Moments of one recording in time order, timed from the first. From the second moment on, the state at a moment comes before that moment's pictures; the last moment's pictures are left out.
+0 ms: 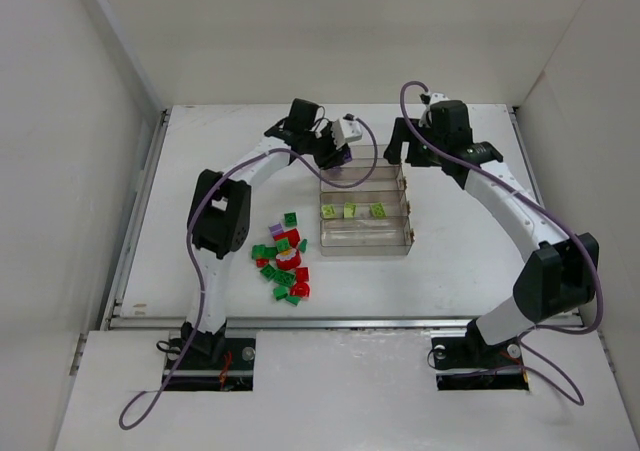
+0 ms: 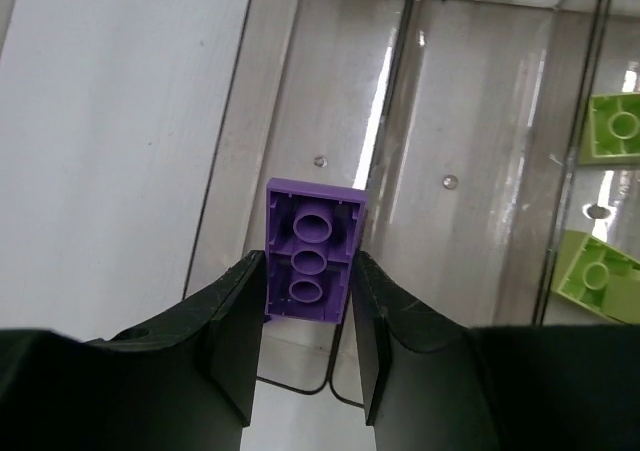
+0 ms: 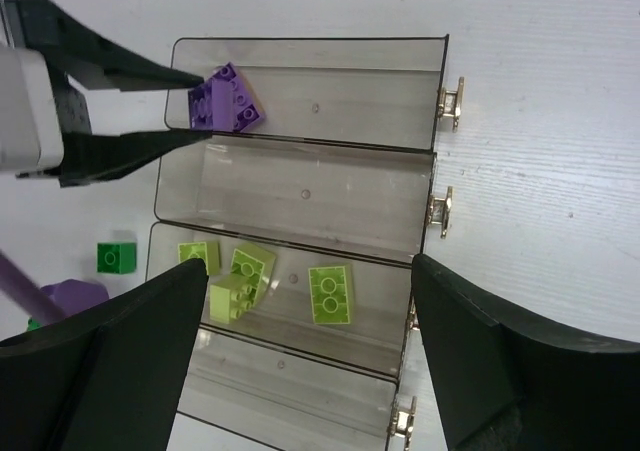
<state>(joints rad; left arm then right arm) -0.44 2.16 1.78 -0.35 0.61 0.71 0.31 1.54 1.37 -0.44 -0.08 0.32</state>
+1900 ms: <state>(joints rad) -0.02 0.86 0.64 -0.09 -0.32 -0.01 0.94 2.29 2.06 -0.66 -0.04 0.24</state>
